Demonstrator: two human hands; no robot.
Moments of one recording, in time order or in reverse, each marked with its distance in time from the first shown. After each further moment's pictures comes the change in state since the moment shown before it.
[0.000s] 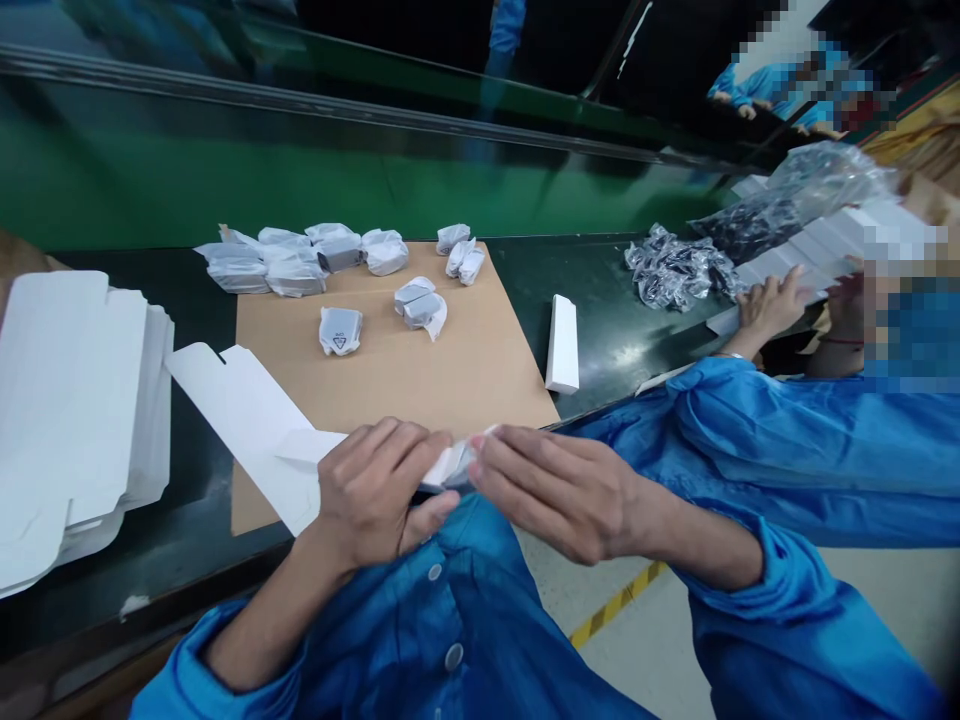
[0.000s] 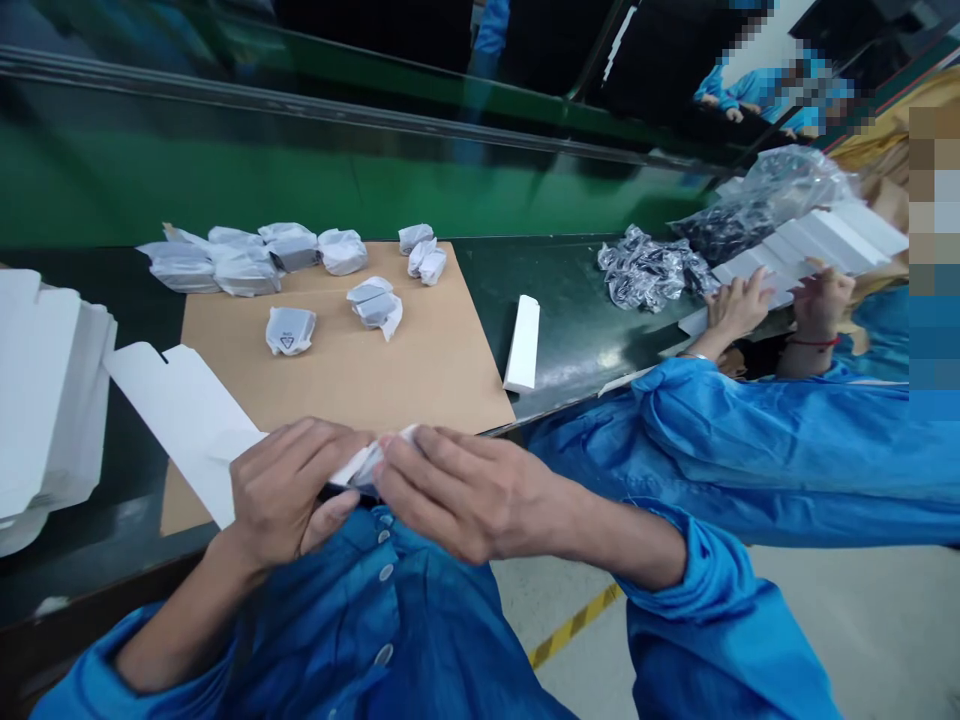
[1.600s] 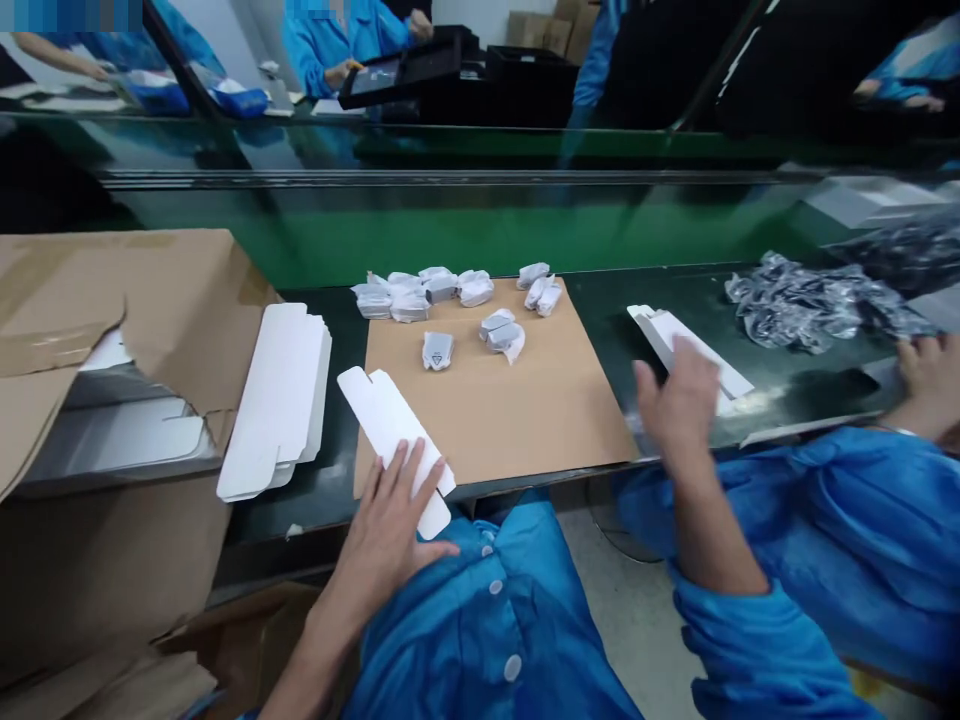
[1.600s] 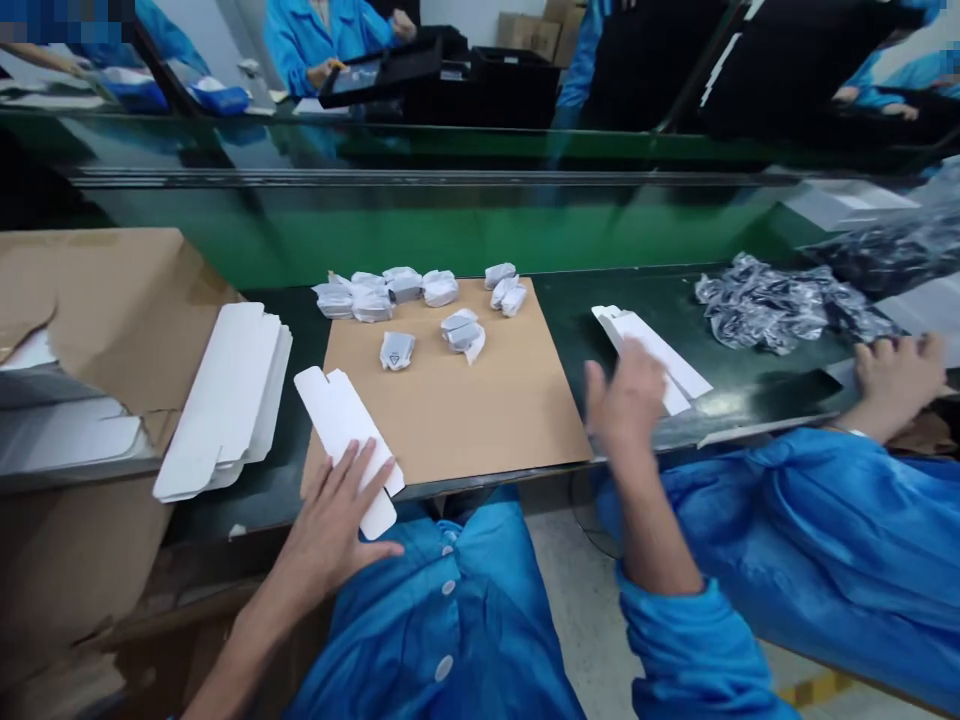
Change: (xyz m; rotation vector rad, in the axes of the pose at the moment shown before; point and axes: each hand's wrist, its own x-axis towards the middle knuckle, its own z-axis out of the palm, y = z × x) left_hand -0.112 -0.006 -0.013 0.452 -0.466 -0.383; right_hand -0.063 0.077 0.094 -0.045 0.029 1.344
